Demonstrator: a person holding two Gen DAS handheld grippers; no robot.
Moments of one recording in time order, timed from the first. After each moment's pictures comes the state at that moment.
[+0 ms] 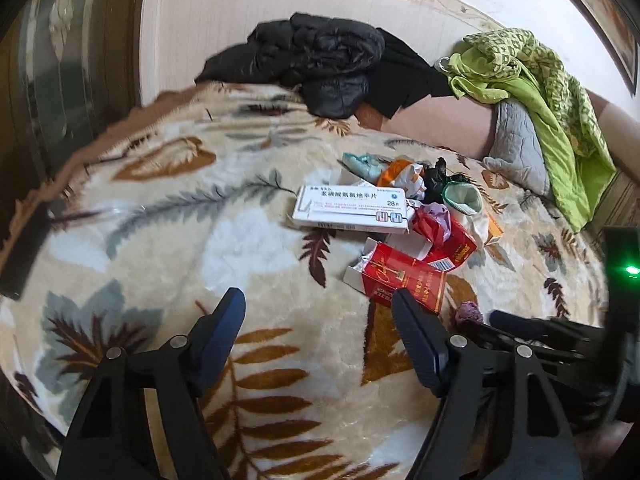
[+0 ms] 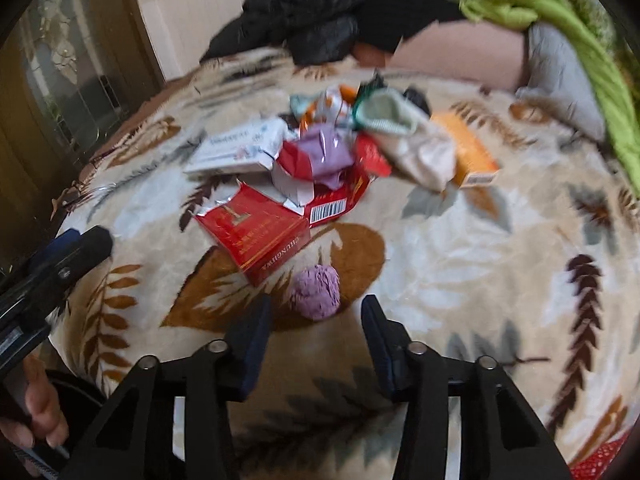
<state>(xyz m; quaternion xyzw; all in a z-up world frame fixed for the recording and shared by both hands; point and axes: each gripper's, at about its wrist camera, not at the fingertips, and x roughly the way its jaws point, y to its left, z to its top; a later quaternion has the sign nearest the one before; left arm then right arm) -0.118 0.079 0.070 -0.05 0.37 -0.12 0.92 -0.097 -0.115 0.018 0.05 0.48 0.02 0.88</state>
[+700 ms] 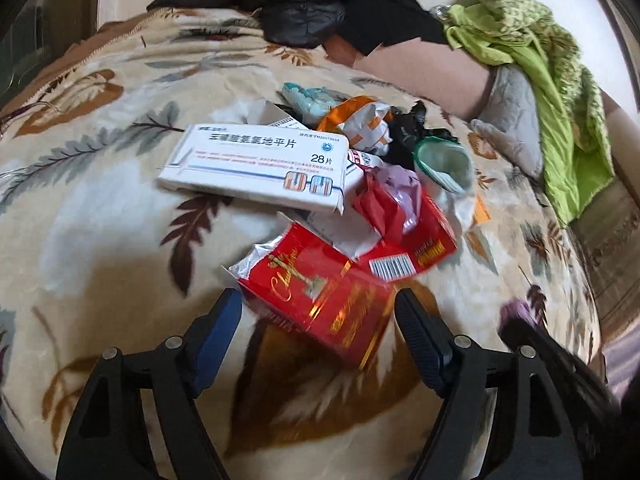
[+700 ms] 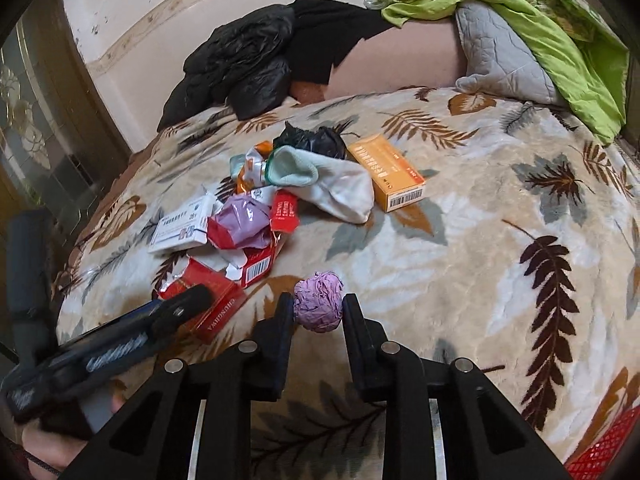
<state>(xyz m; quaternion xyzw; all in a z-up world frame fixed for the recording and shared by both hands) -0.040 -0.005 0.028 -0.09 0.48 -0.15 0.86 -0.119 -0.168 0.048 0.13 0.40 -0.05 0.91</state>
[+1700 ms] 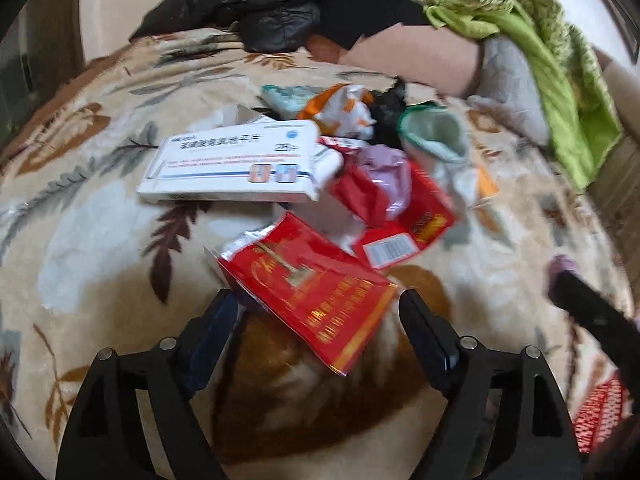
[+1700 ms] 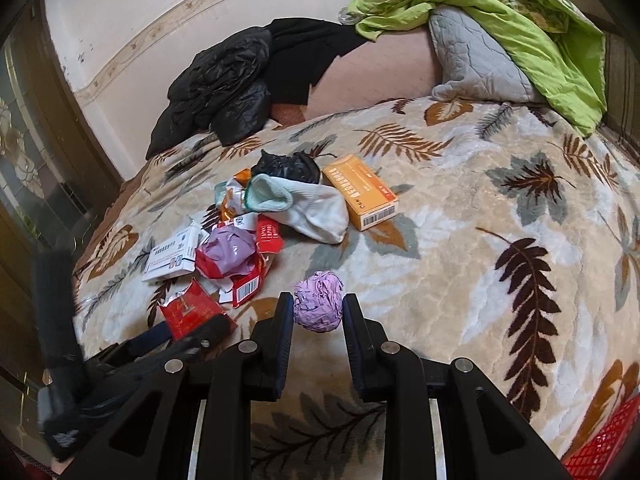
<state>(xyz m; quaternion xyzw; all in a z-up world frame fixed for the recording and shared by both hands) -0.050 -0.028 0.021 -0.01 0.45 -0.14 0.88 -0.128 -0.190 0.056 0.17 0.37 -0.07 0.91</state>
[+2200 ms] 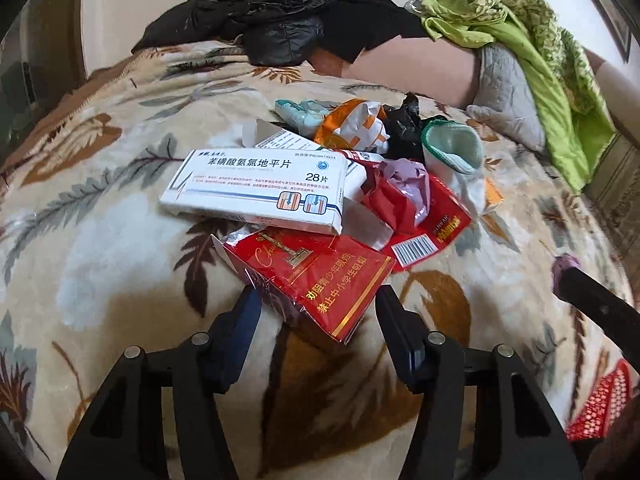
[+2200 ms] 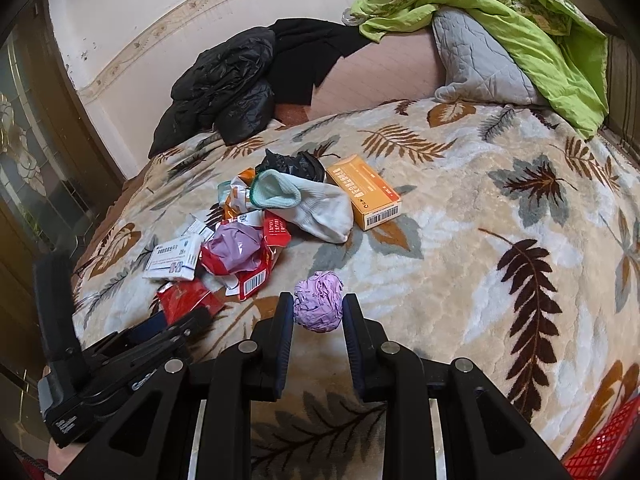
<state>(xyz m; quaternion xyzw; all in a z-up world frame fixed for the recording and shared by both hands) -0.053 0.002 0.027 -0.02 0.43 -0.17 0.88 -0.129 -0.183 0.058 0.16 0.36 -0.07 0.92</state>
